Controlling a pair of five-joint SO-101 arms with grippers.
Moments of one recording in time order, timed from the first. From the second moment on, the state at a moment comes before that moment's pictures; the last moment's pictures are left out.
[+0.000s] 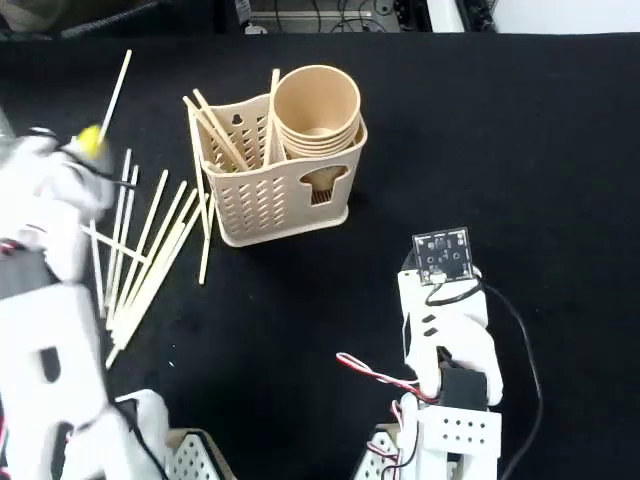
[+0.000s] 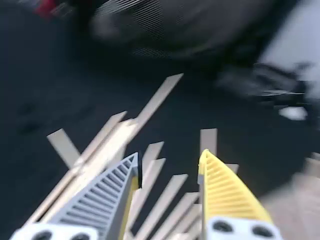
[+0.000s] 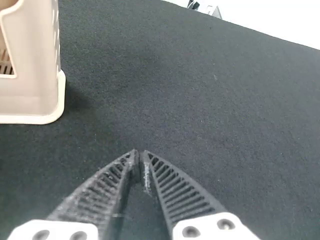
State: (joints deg) left arm -25.0 -42.8 31.9 48.7 12.9; right arm 6.5 -95.4 96.0 37.1 19.2
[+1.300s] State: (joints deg) left arm -32.4 14.4 10.6 54.5 9.5; right arm 6.5 -95.4 96.0 37.1 19.2
